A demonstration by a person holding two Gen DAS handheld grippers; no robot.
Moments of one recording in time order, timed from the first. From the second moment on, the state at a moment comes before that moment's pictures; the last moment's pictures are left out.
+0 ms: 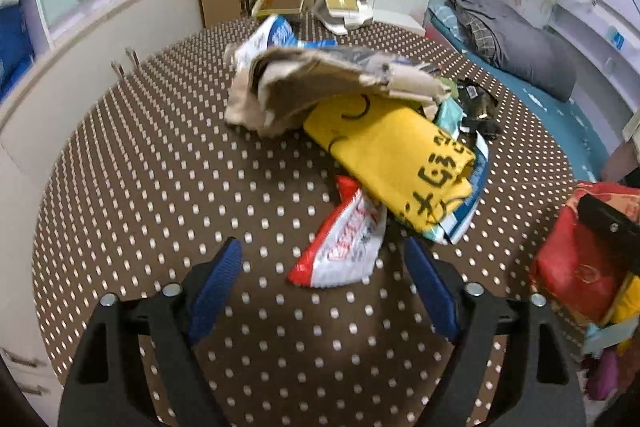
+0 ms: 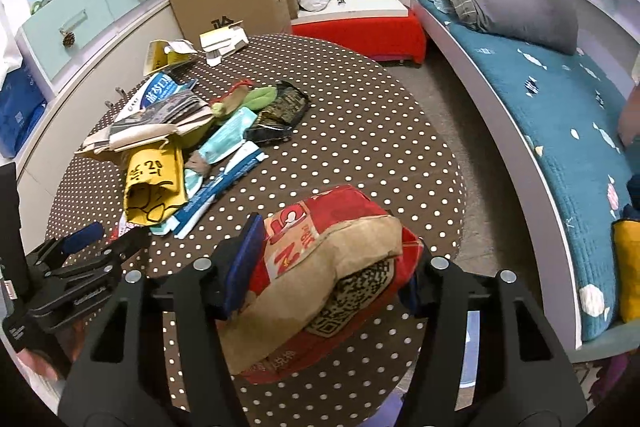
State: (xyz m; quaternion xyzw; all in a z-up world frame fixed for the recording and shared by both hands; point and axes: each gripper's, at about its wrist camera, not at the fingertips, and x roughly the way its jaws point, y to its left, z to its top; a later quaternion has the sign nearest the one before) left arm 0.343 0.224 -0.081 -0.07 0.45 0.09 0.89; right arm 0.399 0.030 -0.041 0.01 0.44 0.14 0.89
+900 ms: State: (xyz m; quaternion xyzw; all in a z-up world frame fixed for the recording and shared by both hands) left arm 0.288 0.166 -0.050 -0.05 0.43 0.06 0.90; right arm 0.360 -0.024 -0.024 0.03 0.42 0.12 0.90
